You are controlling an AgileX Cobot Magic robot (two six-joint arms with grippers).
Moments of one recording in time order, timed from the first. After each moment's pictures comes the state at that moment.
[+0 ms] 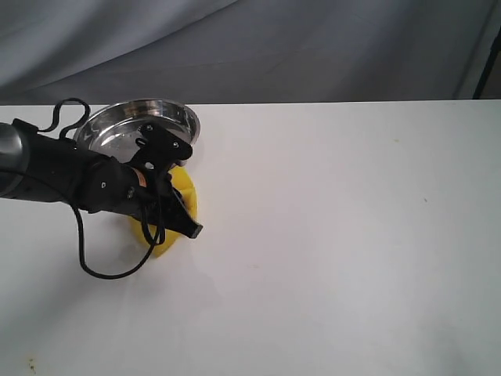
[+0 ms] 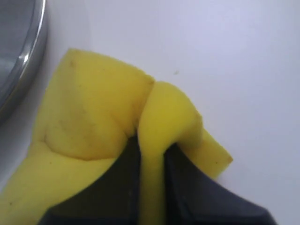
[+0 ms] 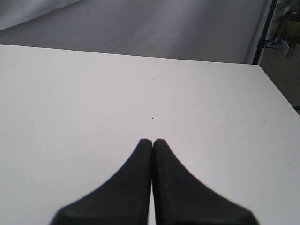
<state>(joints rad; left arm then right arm) -0.45 1.97 -0.99 -0.03 0.09 0.25 0.00 0.00 0.00 0.05 0.34 -0.12</state>
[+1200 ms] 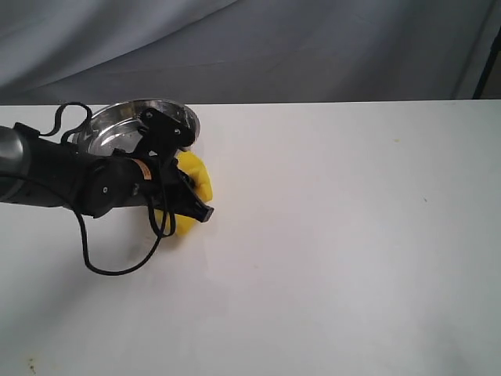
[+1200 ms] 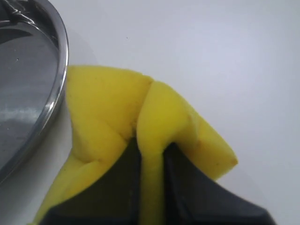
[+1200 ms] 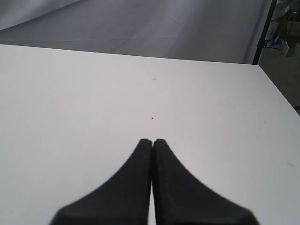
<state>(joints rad) -0.46 1.97 -0.97 -0.04 -0.11 0.23 0.00 0.00 0.00 0.05 0.34 -0.12</state>
